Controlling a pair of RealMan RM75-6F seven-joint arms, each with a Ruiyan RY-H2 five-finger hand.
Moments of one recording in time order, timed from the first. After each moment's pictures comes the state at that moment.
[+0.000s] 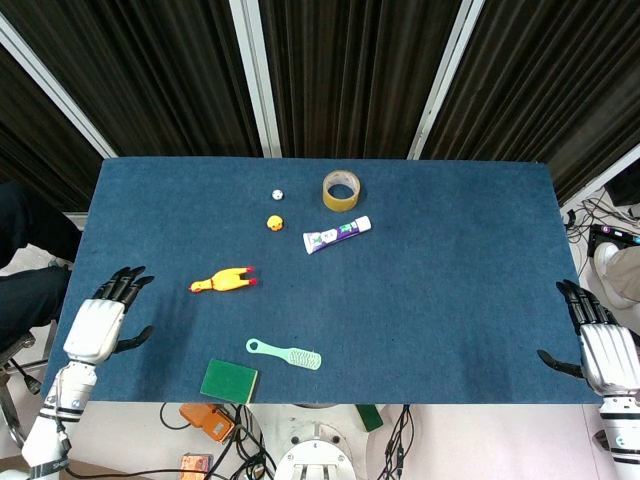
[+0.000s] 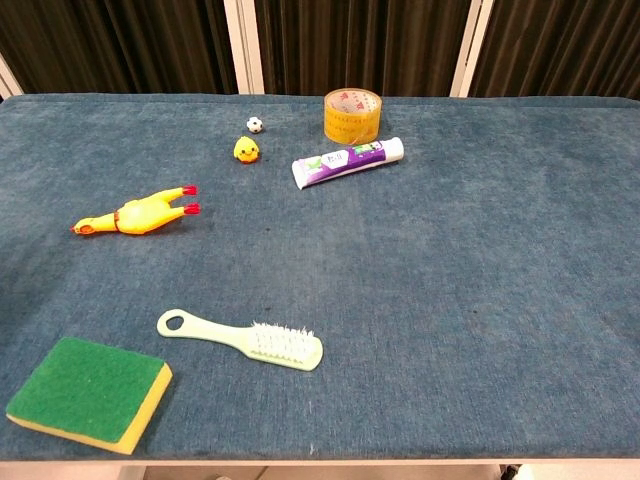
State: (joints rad) left arm -0.22 -1.31 -0.03 -1.54 1.54 1.37 0.00; right arm 0.06 -1.09 0.04 -1.62 -1.52 1.47 0.05
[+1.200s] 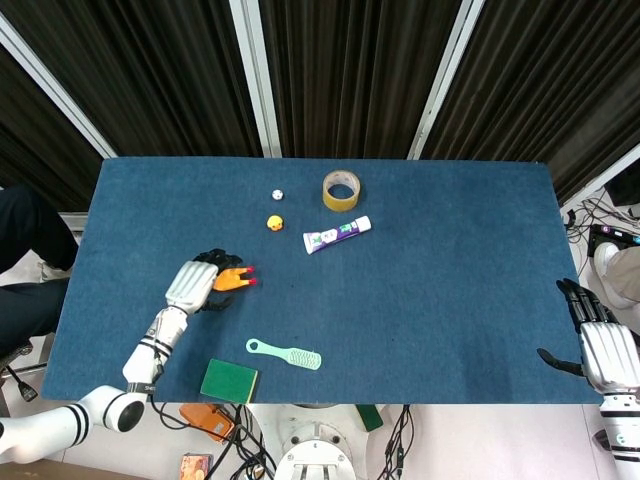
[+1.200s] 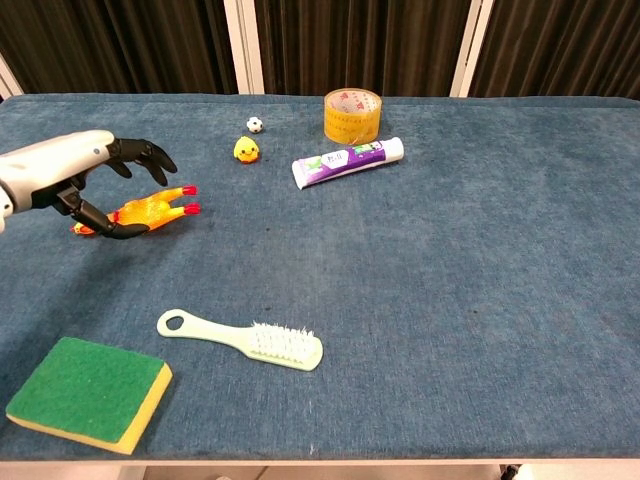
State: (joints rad) left arm -0.54 -1.61 -0.15 -1.29 1.36 1.01 -0.01; right arm 0.06 -1.09 0.04 -1.62 -1.51 1.46 0.06
